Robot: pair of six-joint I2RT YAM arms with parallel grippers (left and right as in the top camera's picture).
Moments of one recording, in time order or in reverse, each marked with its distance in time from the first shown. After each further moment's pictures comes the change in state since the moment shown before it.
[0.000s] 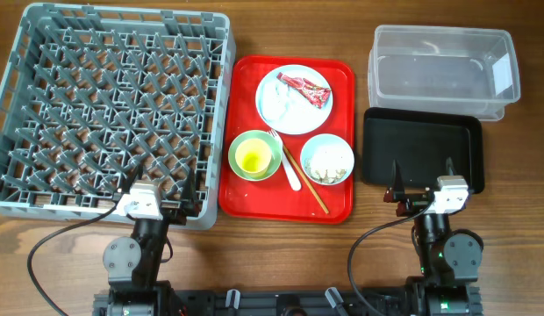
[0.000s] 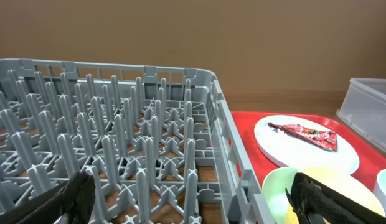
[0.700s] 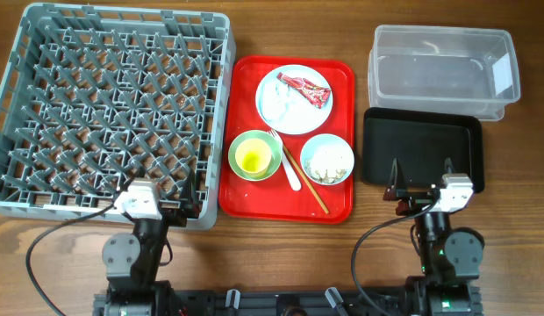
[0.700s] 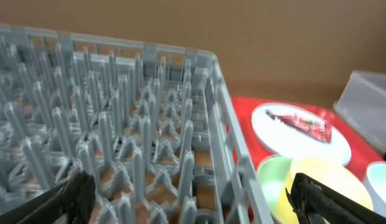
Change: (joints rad) left arm 0.000 0.050 0.068 -0.124 0.000 -0.061; right arm 0.000 0.064 0.036 -0.001 -0.010 0.097
